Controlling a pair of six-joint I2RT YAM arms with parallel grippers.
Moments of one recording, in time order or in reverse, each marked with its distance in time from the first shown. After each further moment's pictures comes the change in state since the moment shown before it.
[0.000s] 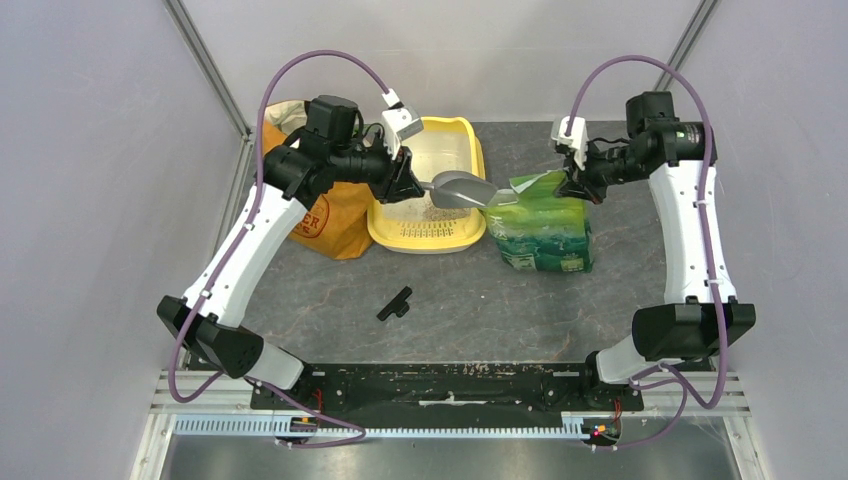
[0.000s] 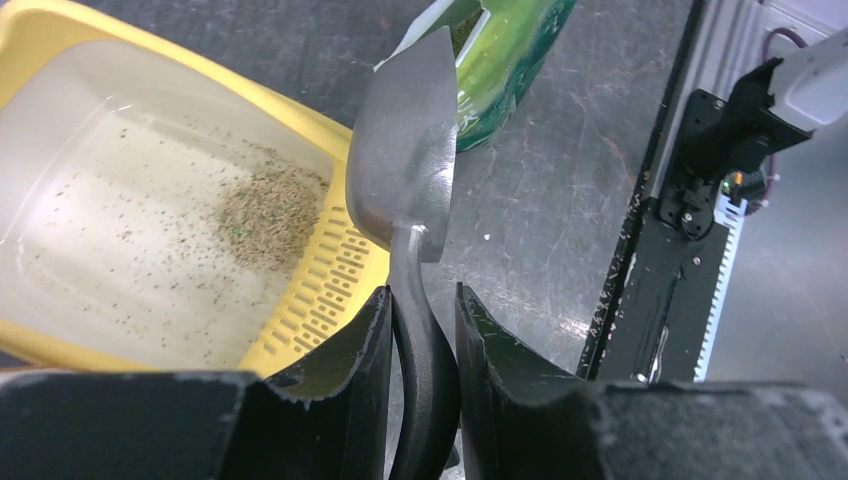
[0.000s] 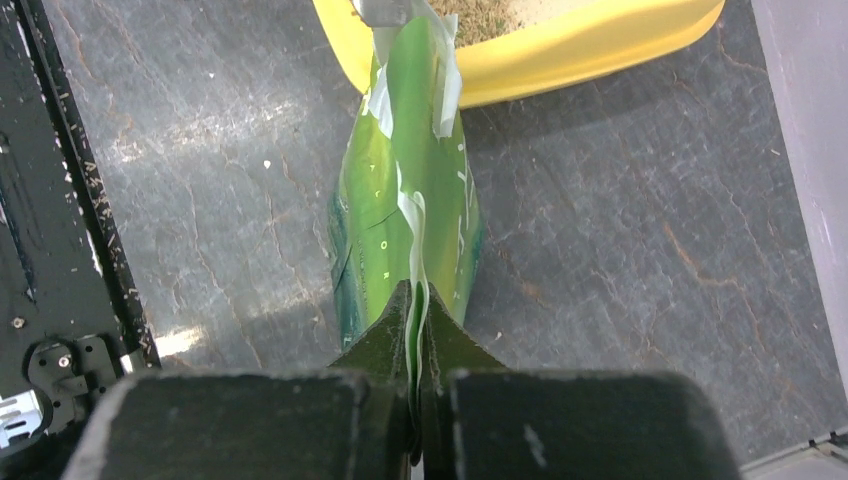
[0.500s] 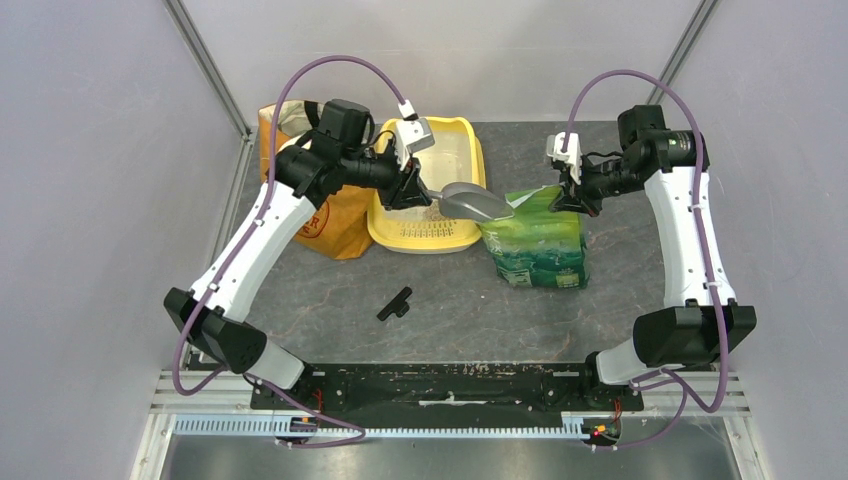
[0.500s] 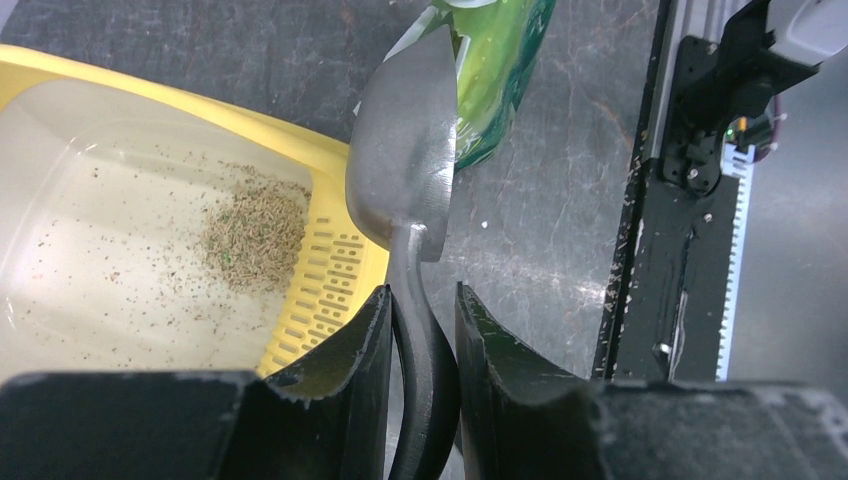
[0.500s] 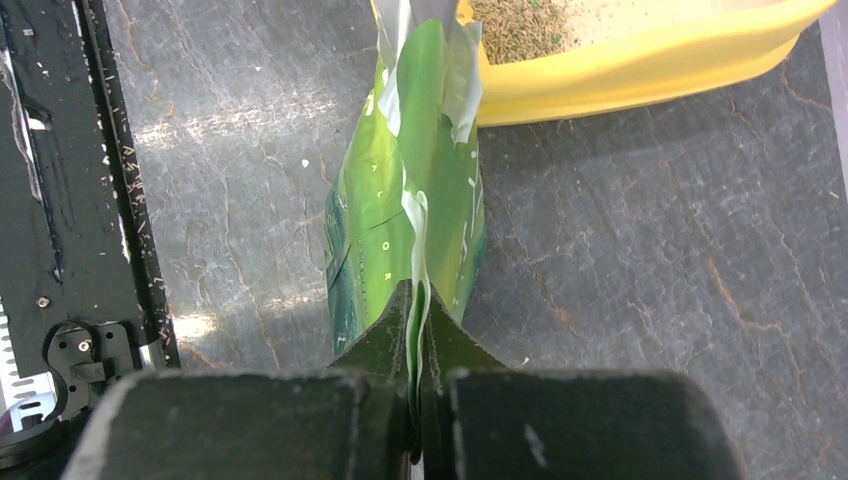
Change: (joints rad) left arm -0.030 0.037 -0.016 -0.019 0.072 0.151; right arm 0.016 -0.036 -0.098 -0.033 -0.032 -0.089
